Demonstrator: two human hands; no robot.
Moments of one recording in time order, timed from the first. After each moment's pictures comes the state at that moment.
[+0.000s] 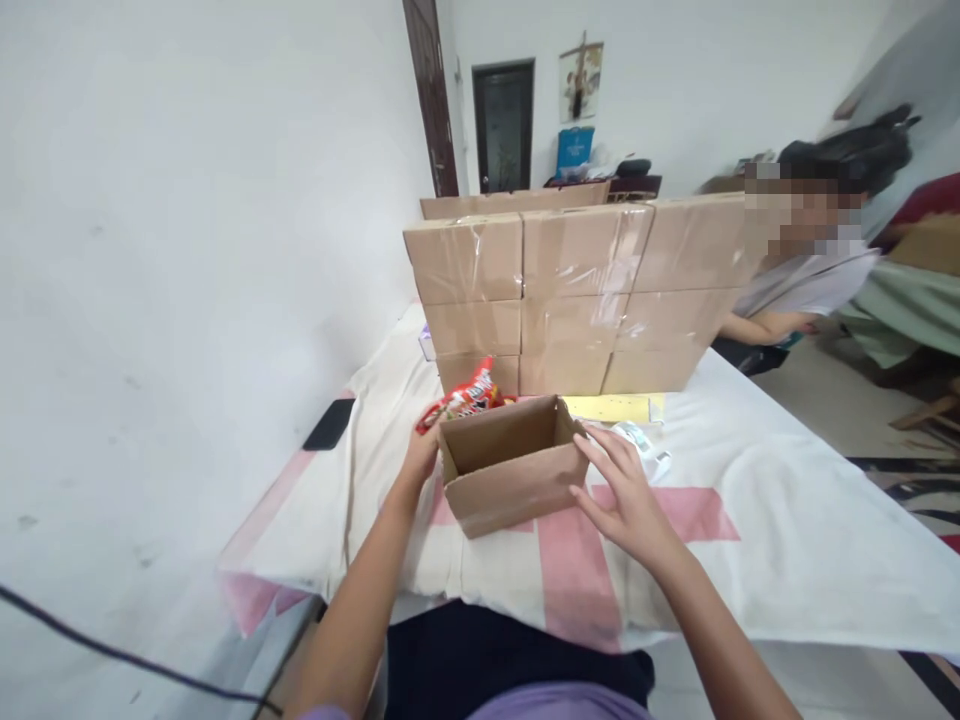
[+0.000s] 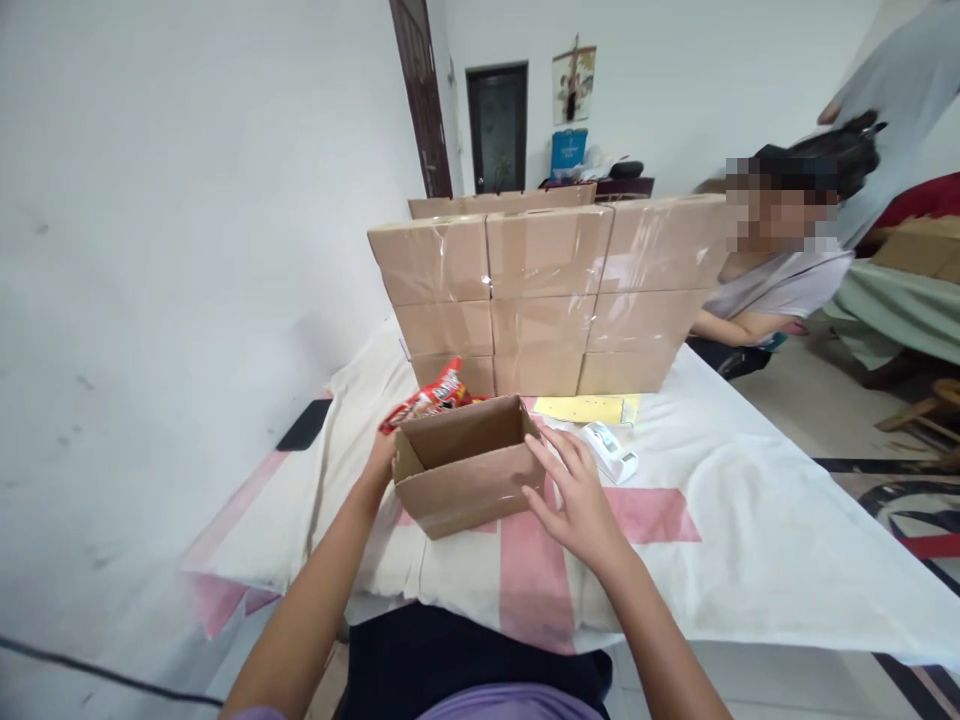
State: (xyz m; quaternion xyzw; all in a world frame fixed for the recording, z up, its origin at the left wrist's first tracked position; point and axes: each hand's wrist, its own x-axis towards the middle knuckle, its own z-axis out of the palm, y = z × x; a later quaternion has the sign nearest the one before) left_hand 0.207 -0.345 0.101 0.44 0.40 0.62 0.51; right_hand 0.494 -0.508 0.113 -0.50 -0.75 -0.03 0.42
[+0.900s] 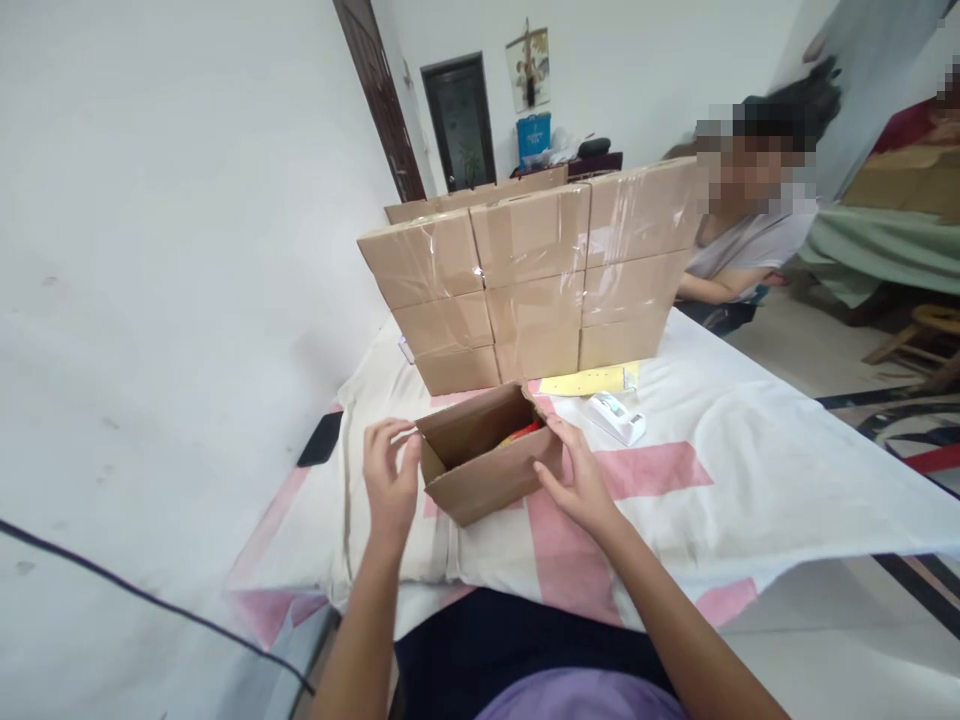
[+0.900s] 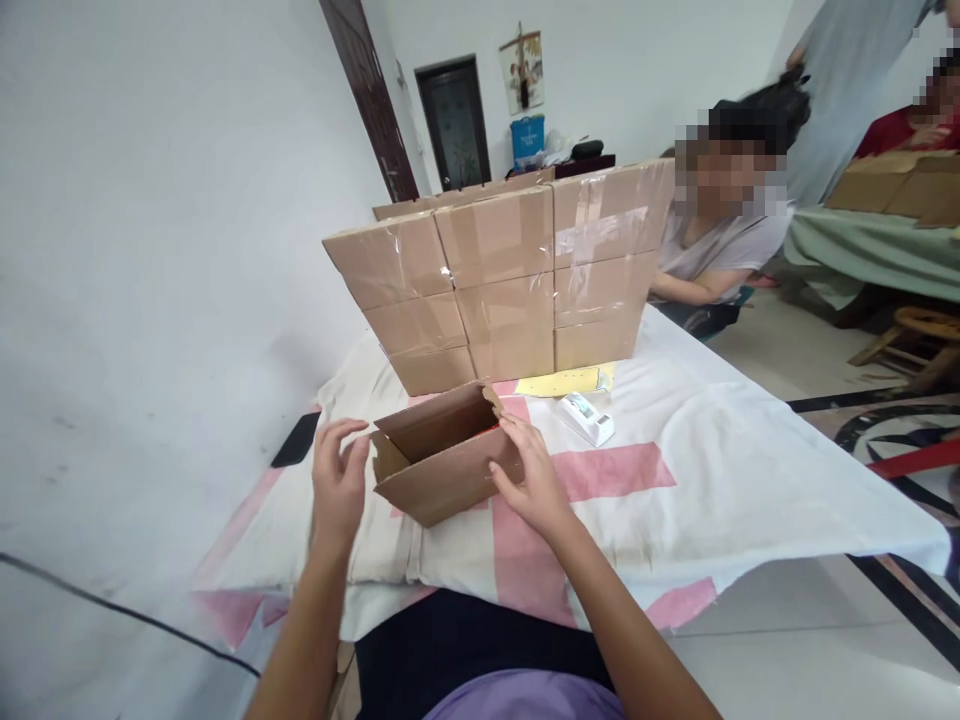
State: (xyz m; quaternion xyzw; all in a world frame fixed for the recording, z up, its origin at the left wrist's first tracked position) left_hand 0.202 -0.449 0.147 0.71 0.41 0.56 0.13; right_hand 0.459 -0.509 0.080 -0.45 -0.68 0.06 0.58
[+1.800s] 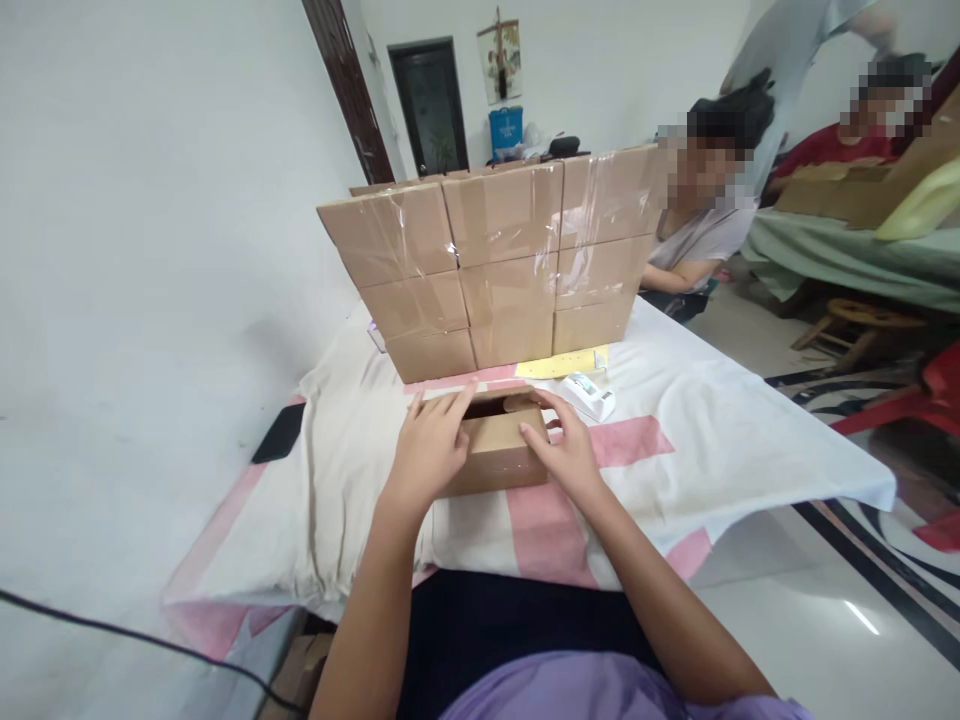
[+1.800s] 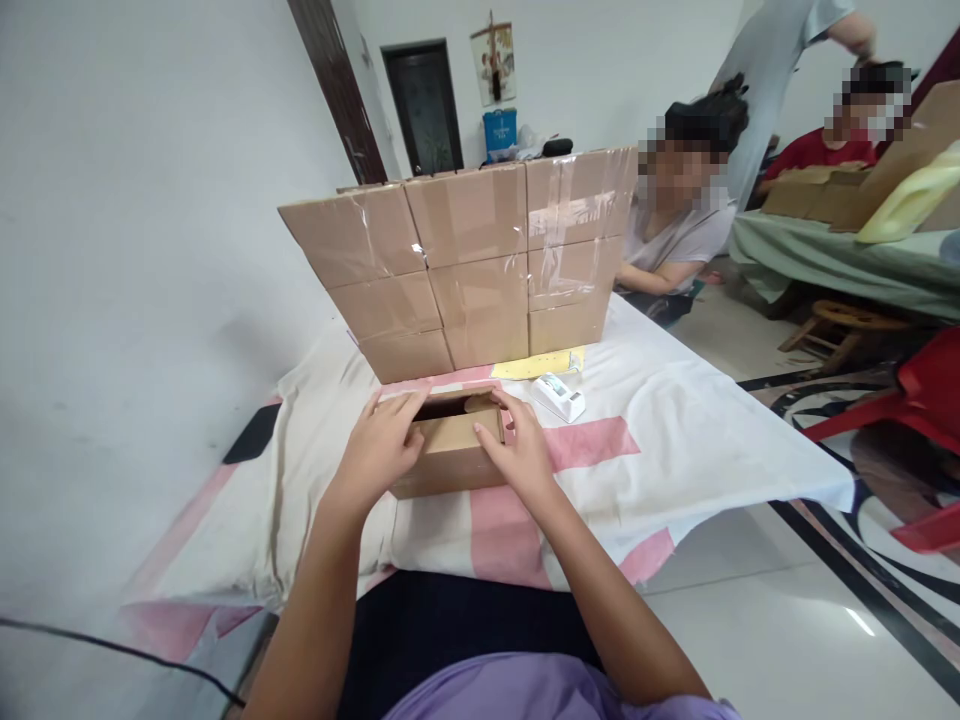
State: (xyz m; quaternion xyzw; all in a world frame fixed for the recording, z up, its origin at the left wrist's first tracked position) left_hand 0.254 -0.452 0.150 0.90 0.40 0.19 -0.04; right_hand 0.463 -0.511 0.085 -0.57 -0.55 0.13 0.60
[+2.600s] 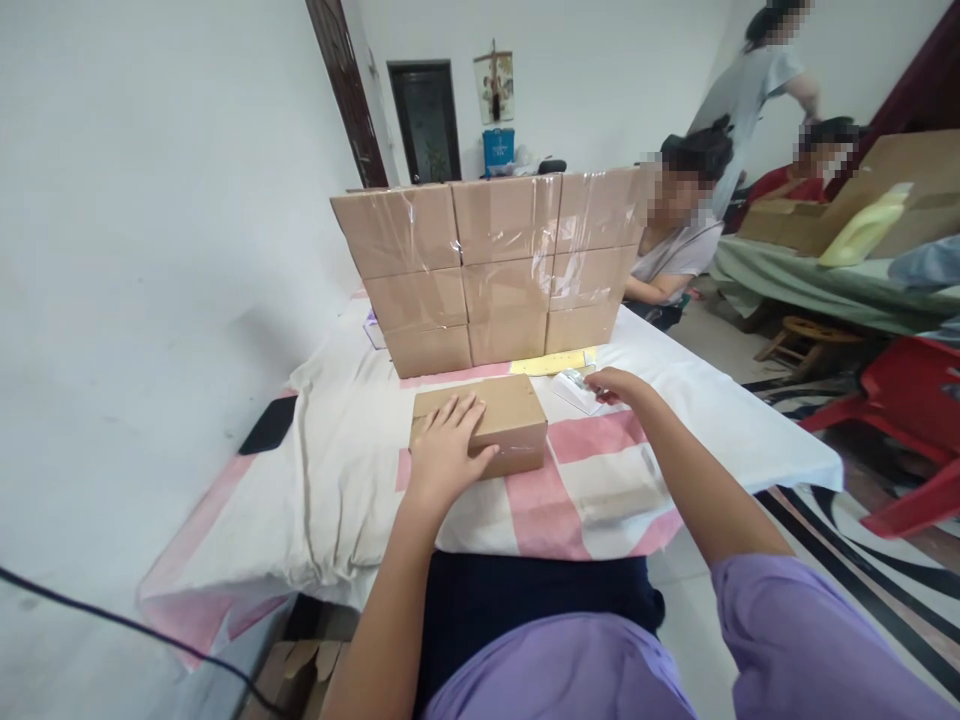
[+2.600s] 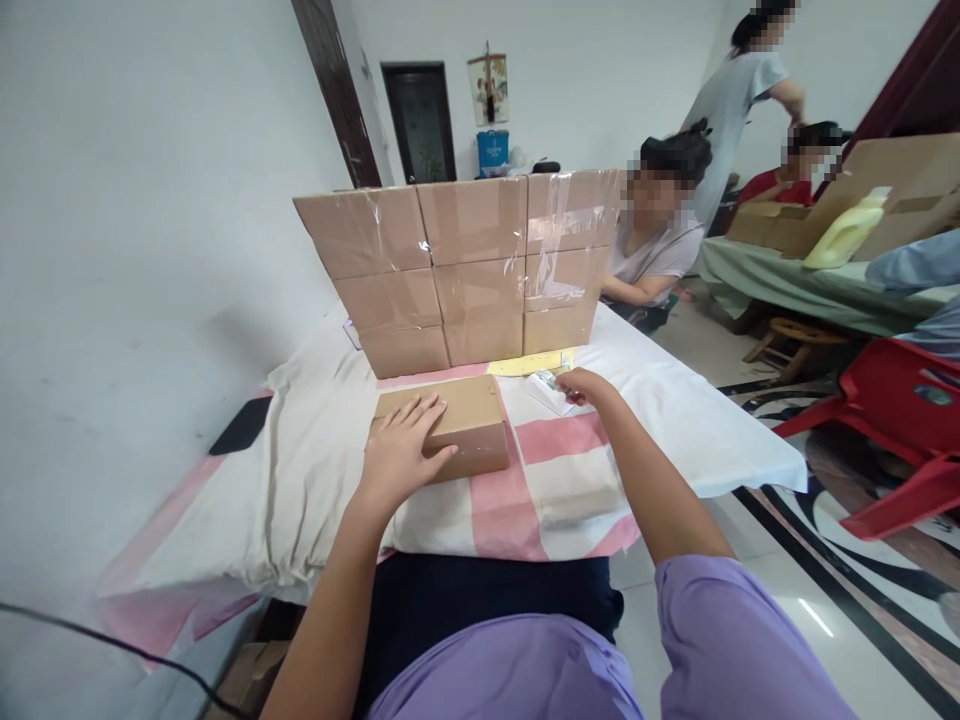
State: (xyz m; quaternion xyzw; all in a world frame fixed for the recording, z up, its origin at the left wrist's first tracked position) left_hand 0.253 -0.473 0.108 0.88 0.41 0.25 -0.02; right_hand 0.629 -0.434 0.094 -0.81 -0.29 0.37 0.36
